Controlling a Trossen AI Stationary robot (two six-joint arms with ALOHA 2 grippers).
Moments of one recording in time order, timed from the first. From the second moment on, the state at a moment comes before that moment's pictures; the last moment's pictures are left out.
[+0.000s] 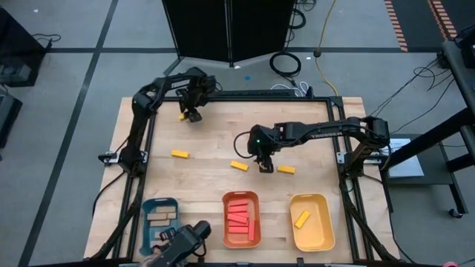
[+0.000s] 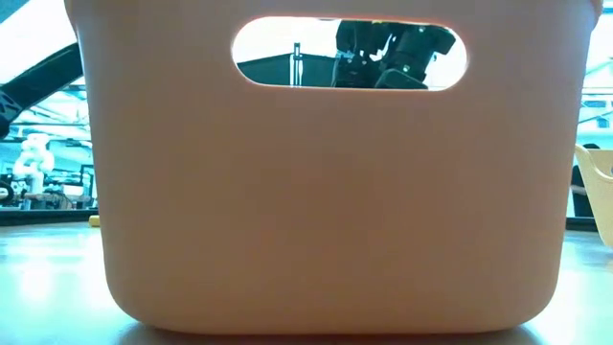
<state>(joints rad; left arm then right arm) 0.86 2.25 1.71 -1.45 -0.19 0.30 -0.13 1.70 1.19 -0.55 -0.08 -0.14</state>
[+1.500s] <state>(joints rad) 0.66 2.02 1.54 -1.10 0.23 0.49 -0.07 1.70 1.19 -0.57 -0.08 -0.16</state>
